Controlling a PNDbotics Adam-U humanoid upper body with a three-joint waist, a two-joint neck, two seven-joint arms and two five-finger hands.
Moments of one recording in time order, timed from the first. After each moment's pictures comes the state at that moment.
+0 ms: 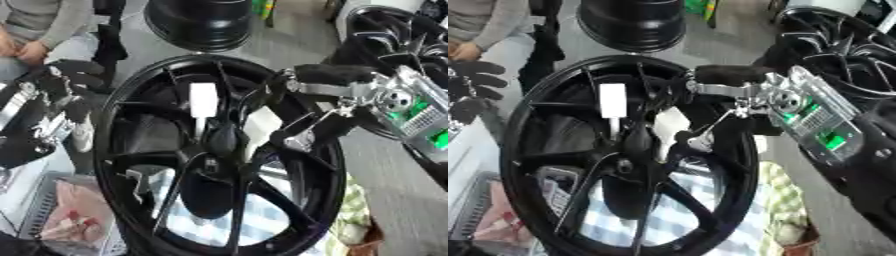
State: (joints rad) left arm -0.11 0.72 -0.11 -1.99 0.07 -0.15 -0.05; right arm -0.84 -0.52 0.57 -1.61 0.32 -0.11 0.61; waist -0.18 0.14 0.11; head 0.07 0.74
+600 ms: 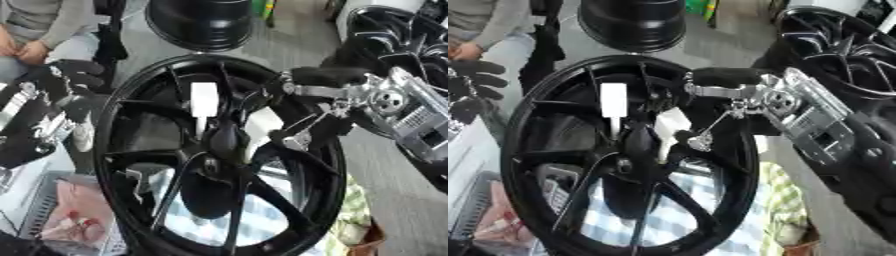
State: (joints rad) left arm -0.11 0.72 -0.11 -1.99 0.07 -0.15 -0.05; right arm -0.84 -0.50 0.57 -1.57 0.35 -0.13 0.62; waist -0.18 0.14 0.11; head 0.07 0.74
